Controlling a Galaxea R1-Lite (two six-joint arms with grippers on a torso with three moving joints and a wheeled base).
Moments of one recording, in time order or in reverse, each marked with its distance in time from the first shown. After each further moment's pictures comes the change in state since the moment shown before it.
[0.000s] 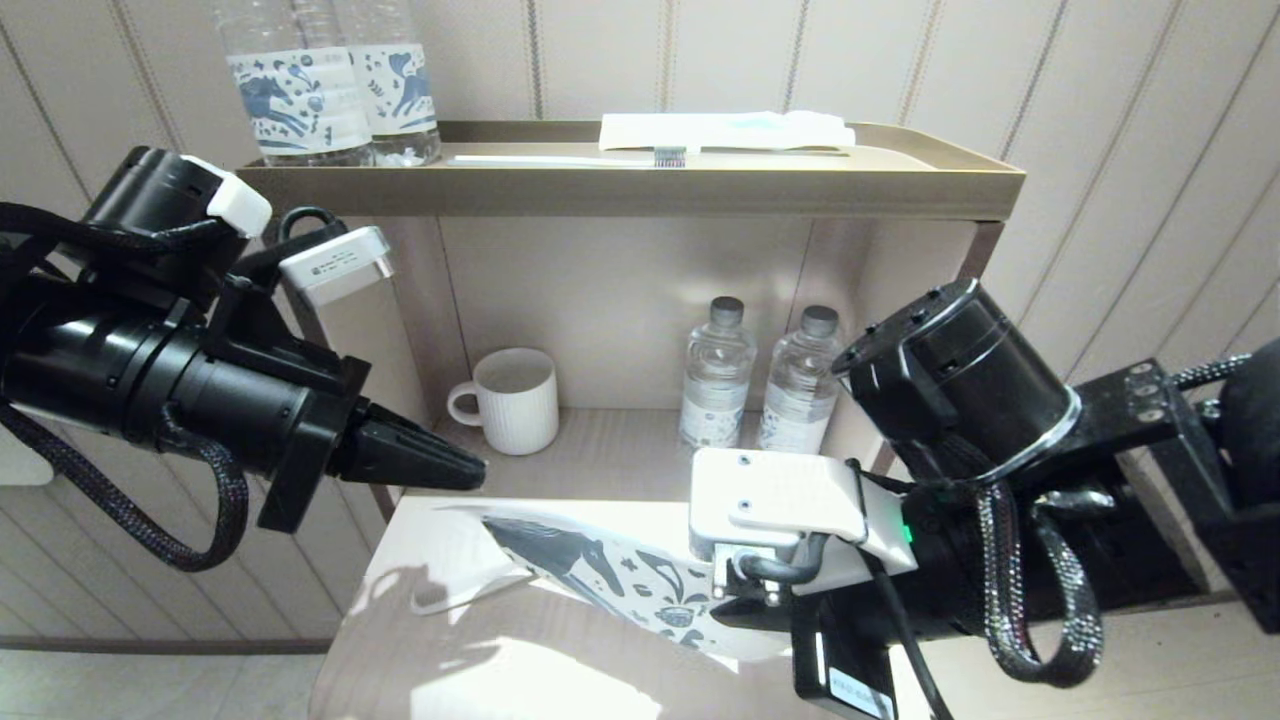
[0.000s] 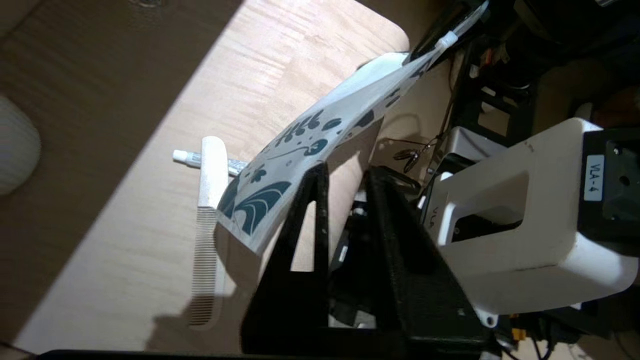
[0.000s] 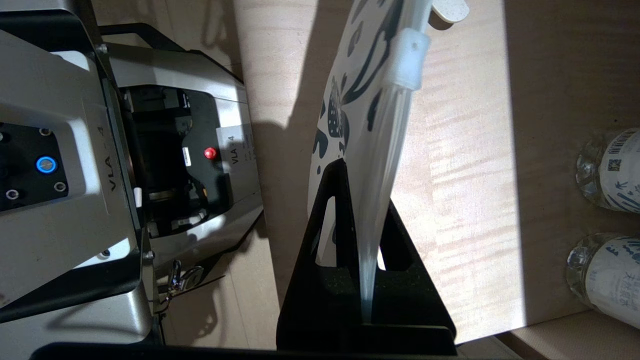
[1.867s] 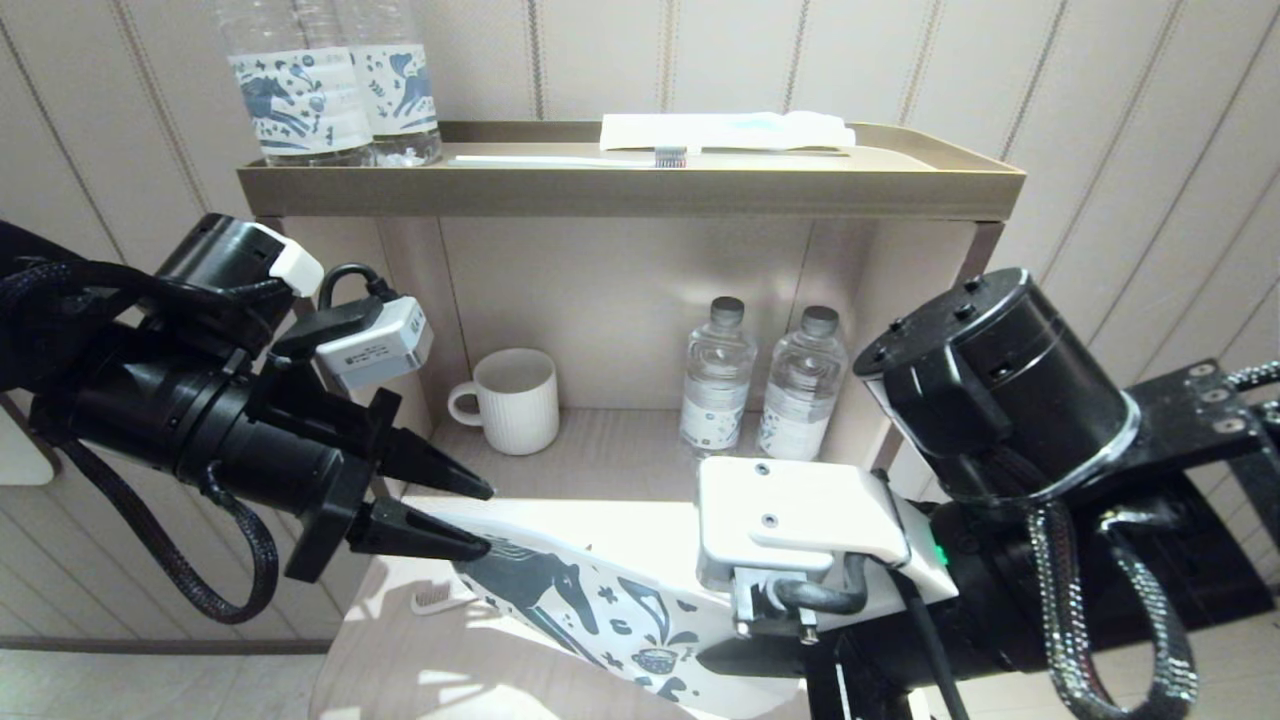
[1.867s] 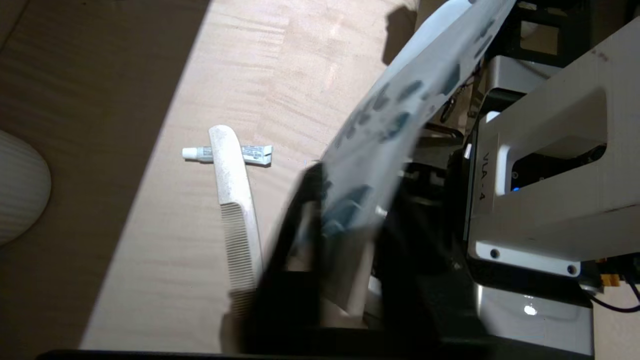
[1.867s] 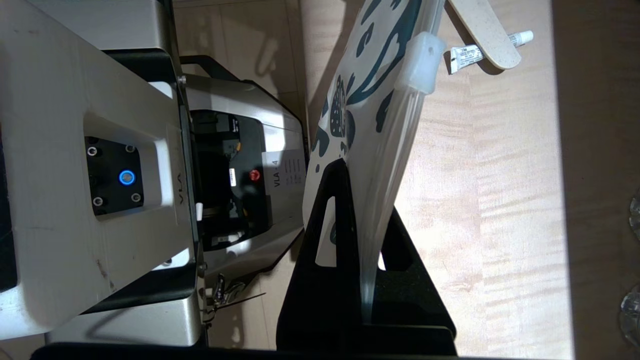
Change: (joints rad) left arm -0.011 0.055 0.063 0.000 0.030 0.310; right arm 0.043 -0.031 -0.004 0.013 0.108 0.052
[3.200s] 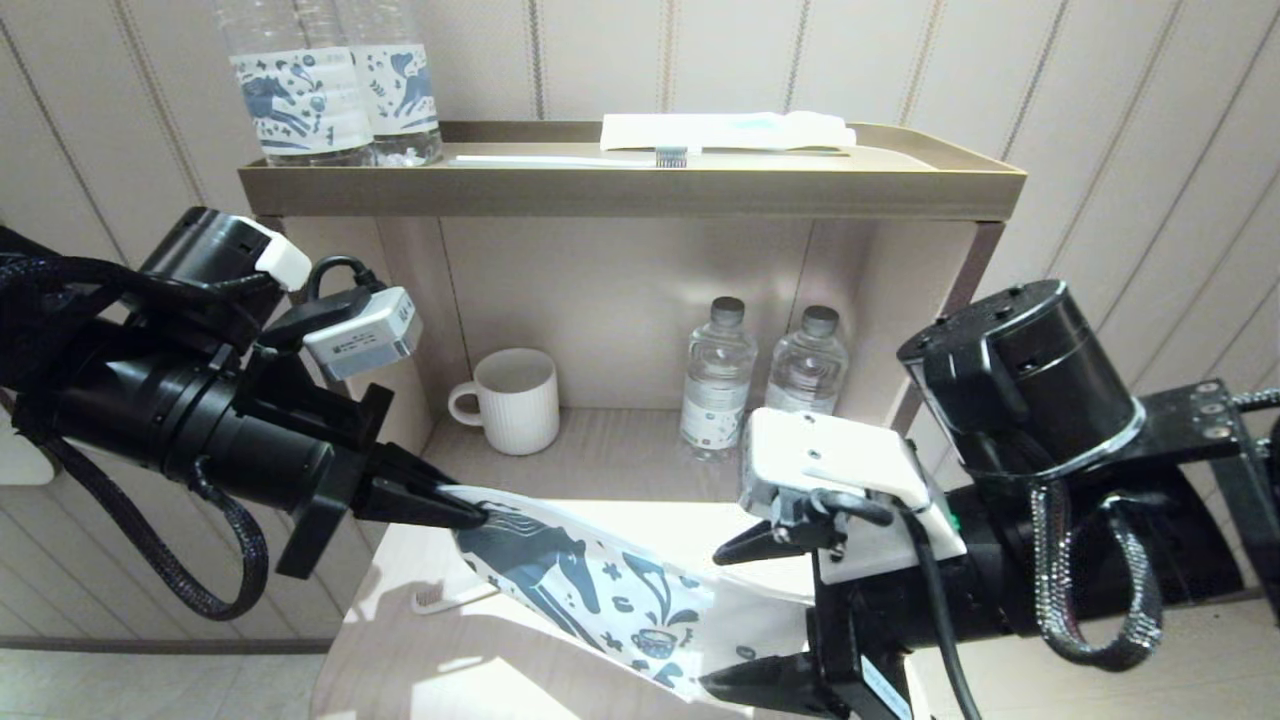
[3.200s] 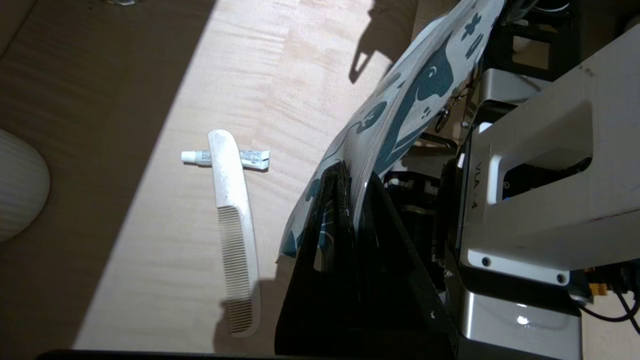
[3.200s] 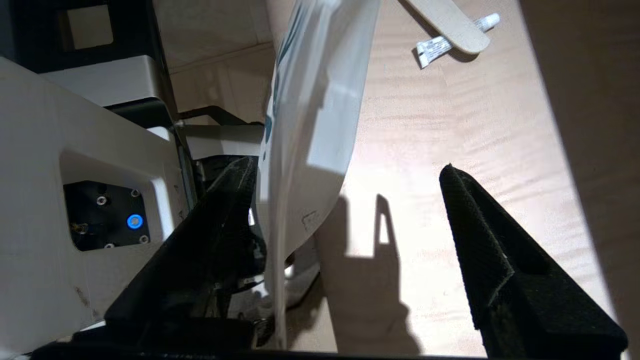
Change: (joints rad) left arm 0.008 -0.013 0.003 -0.008 -0.019 -0.033; right arm -0.117 -0.036 0.141 -0.195 0.108 0.100
